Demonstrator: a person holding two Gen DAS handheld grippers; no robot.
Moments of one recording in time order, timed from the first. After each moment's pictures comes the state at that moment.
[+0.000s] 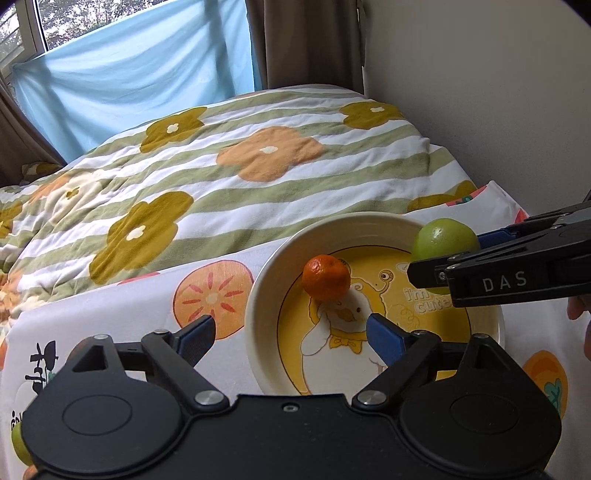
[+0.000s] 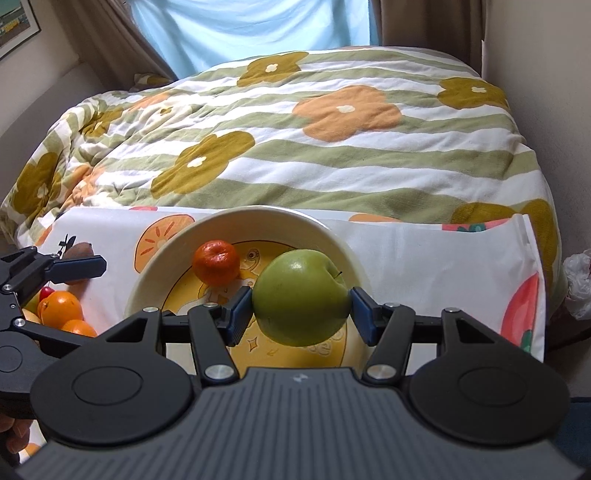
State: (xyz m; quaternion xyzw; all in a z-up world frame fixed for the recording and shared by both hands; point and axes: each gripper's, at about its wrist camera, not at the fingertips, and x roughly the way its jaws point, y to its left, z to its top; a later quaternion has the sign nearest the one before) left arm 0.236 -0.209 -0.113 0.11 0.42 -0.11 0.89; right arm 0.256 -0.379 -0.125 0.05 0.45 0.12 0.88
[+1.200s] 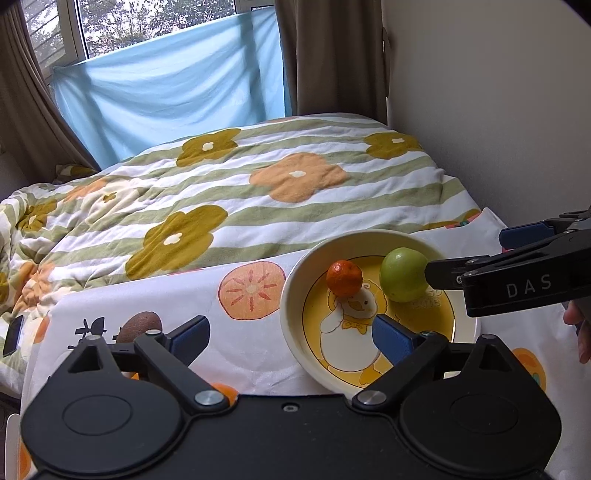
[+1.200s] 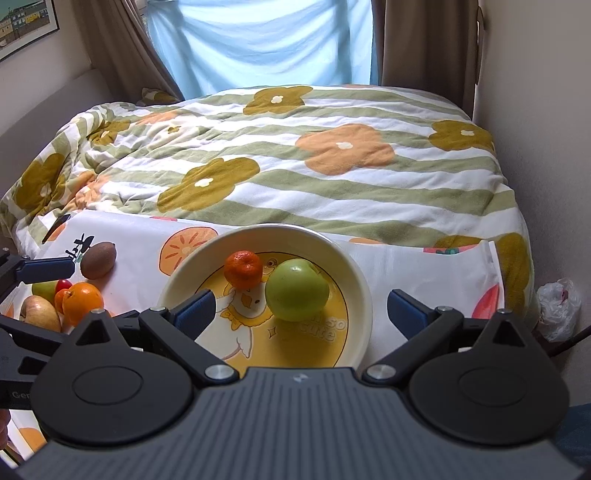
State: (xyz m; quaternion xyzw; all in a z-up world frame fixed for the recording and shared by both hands) left arm 0.179 -0.189 -0.068 0.09 0.38 -0.08 0.92; right arm 0.202 -0.370 -0.079 0.02 0.40 0.10 0.91
